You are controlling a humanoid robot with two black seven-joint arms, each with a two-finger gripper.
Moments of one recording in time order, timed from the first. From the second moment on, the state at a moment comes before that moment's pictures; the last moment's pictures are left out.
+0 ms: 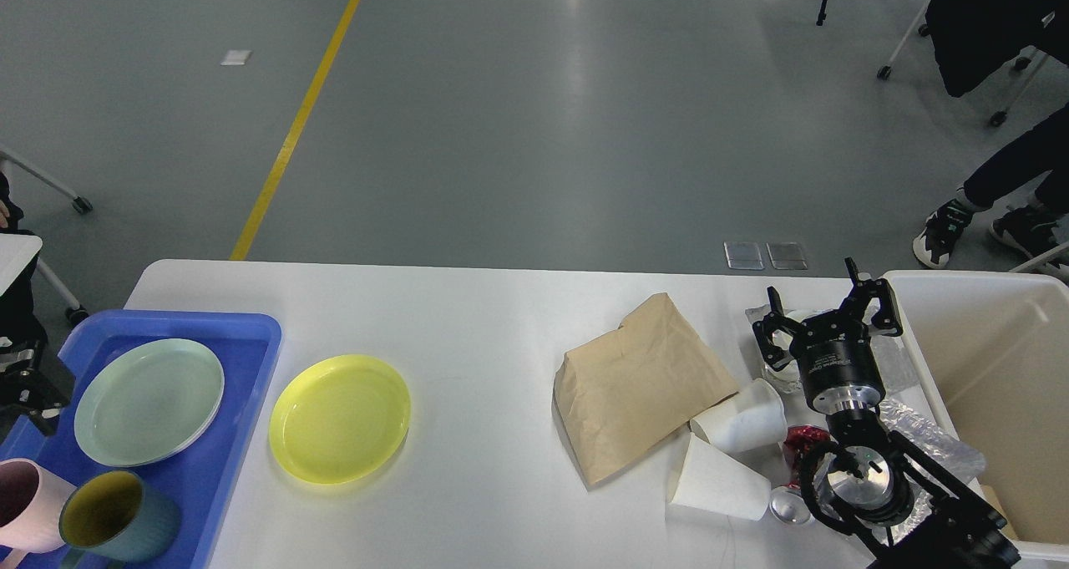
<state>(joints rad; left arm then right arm) -2.28 0.53 1.78 -1.54 0.20 -0.75 0.00 0.26 -0.20 1.04 0.93 -0.10 0.19 0.52</state>
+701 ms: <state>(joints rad) -2.75 0.16 1.64 -1.70 -0.09 -0.93 -0.12 0.26 -0.20 1.04 0.93 -0.10 0.19 0.52</state>
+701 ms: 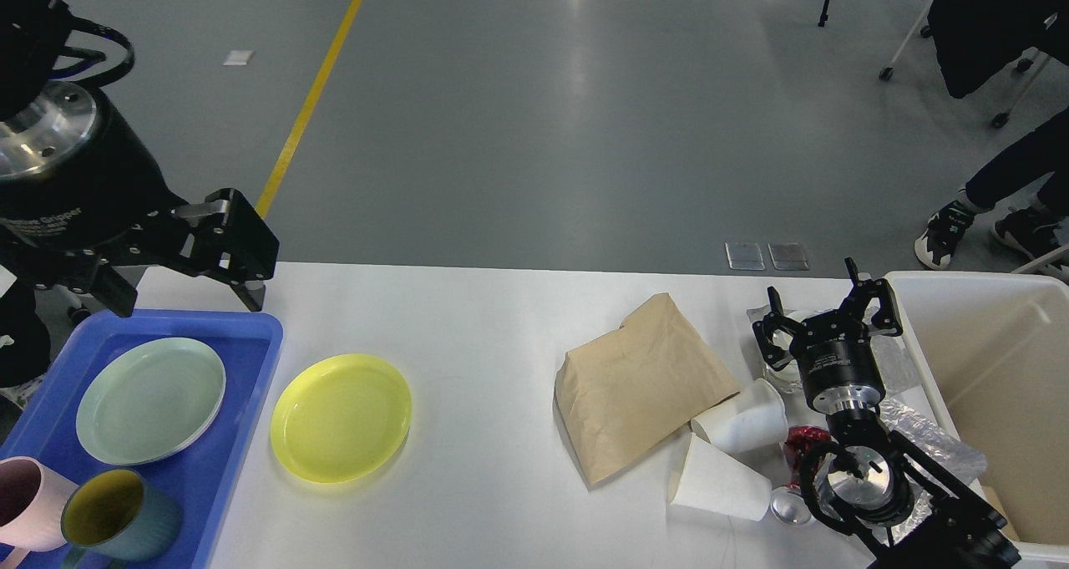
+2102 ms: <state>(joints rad) -2.04 0.25 1.42 -1.54 -0.21 -0.42 -0.12 0.26 -0.20 1.04 0.93 -0.10 0.19 0.52</state>
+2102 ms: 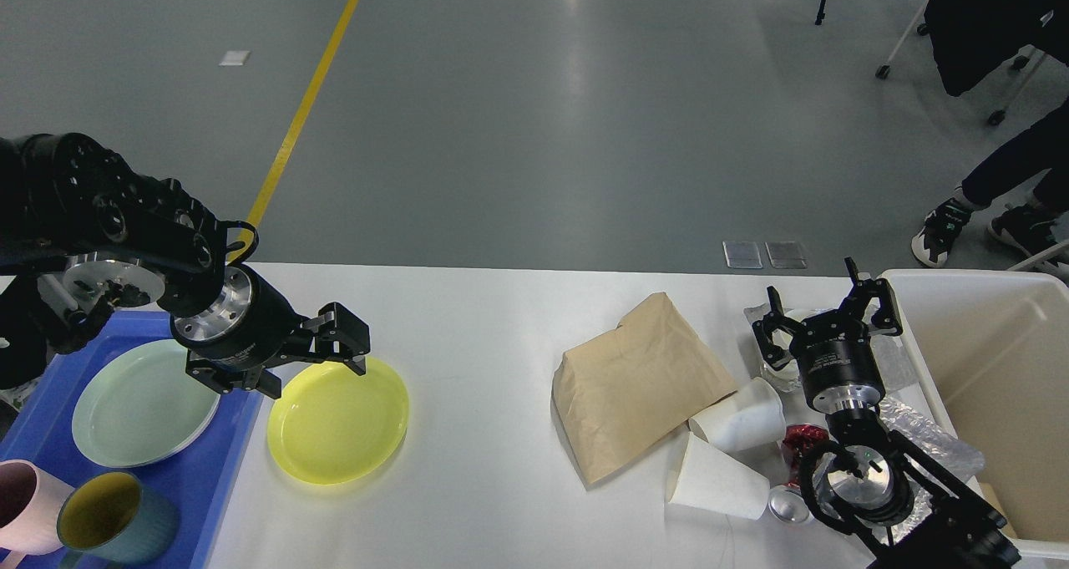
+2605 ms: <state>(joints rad) -1.63 0.21 1.31 -1.40 -0.69 -0.05 -0.08 0.26 -0.20 1.04 0.93 -0.10 0.19 0.52</state>
